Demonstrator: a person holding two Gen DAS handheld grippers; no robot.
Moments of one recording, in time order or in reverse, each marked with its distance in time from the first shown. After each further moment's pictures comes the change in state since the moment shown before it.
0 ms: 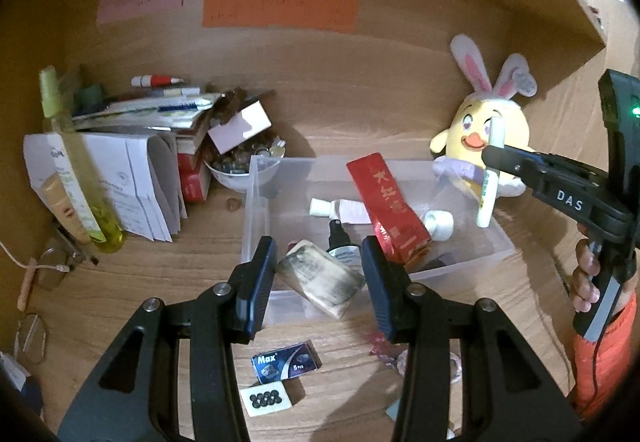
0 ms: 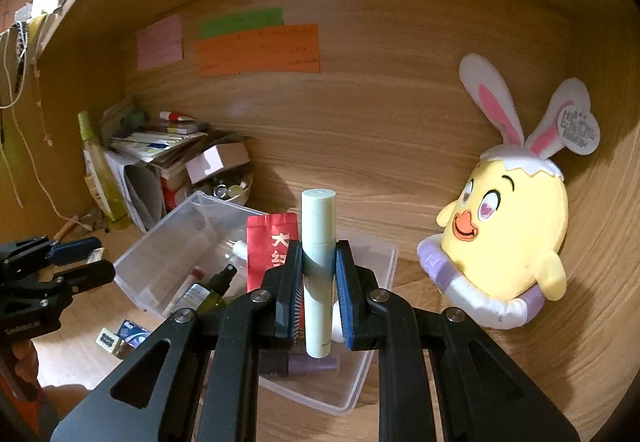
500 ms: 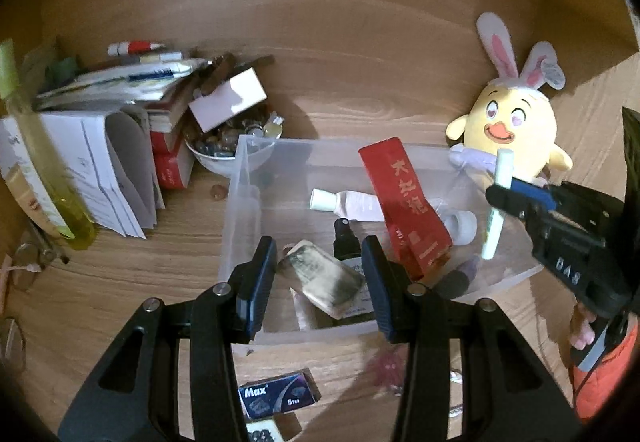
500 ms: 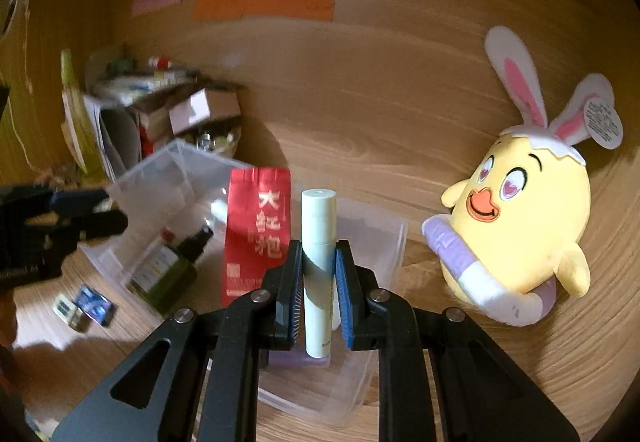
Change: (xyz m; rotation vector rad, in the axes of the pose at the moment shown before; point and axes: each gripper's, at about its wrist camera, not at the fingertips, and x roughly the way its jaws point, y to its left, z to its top) left arm 0.057 0.008 0.010 -0.039 0.092 -0.010; right arm 0.041 0.015 -0.021 -0.123 0.103 -0.072
